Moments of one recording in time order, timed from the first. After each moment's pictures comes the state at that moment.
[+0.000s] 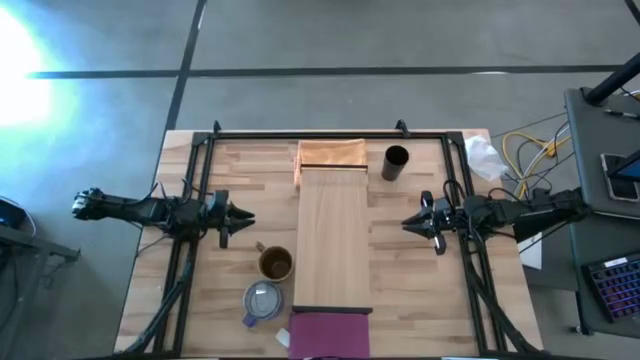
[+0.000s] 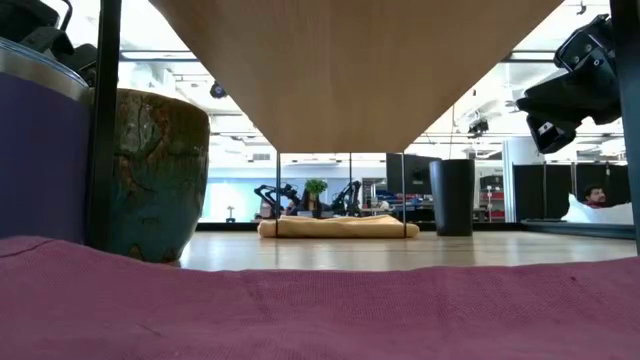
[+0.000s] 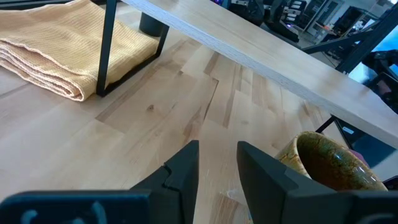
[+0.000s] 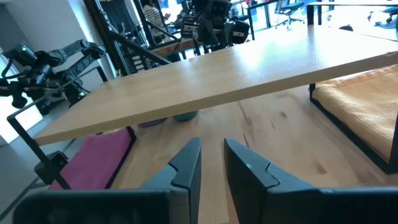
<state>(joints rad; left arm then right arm) -0.15 0.19 0.09 -0.24 -0.25 -0.51 0.14 0.13 0.01 0.00 0.04 0.29</state>
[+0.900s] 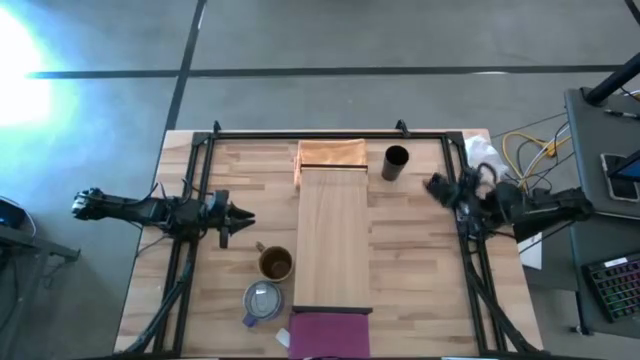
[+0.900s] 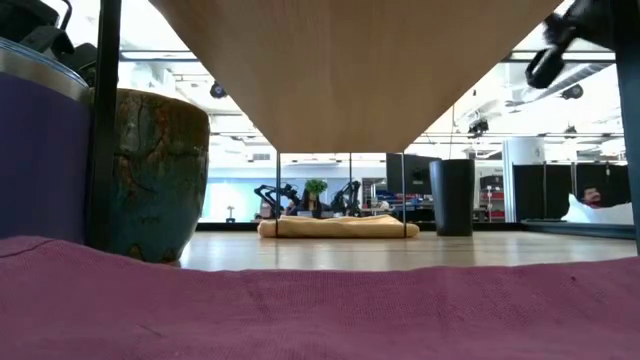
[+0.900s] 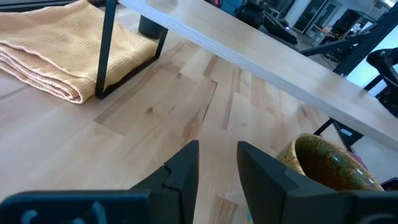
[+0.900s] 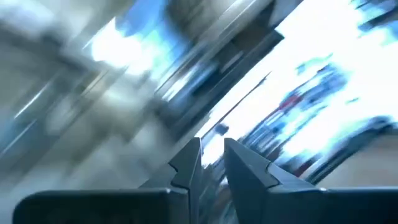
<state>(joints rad) -0.15 0.19 0.09 -0.22 -0.25 -0.51 0.10 0.23 0.11 0.60 0.29 0.71</state>
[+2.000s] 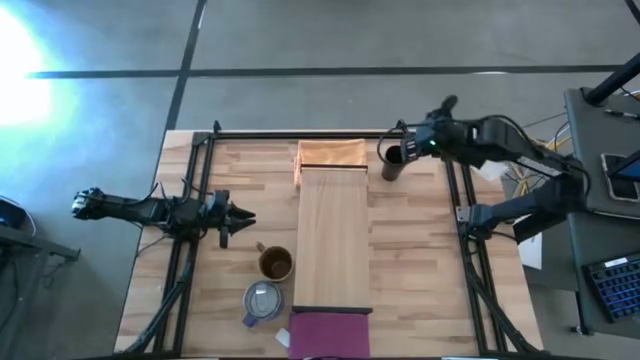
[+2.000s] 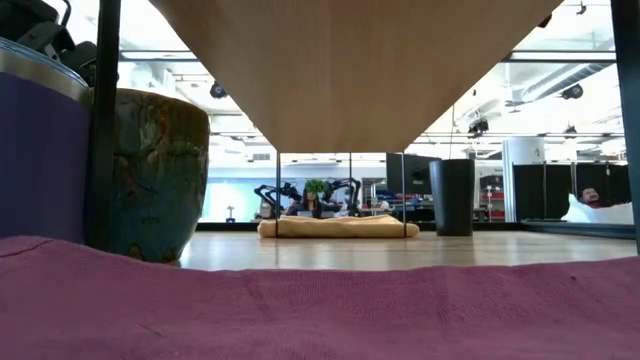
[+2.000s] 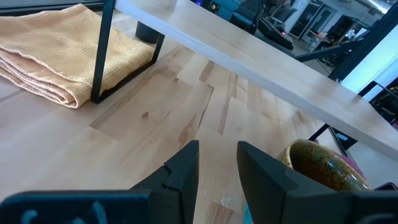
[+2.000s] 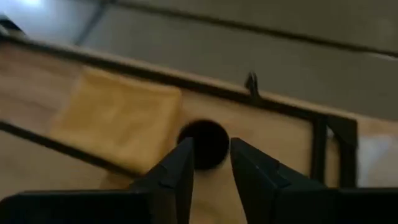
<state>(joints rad) -0.15 0.20 0.09 -0.19 -0.25 -0.51 -0.29 1.22 1.50 -1.32 0.58 0.83</state>
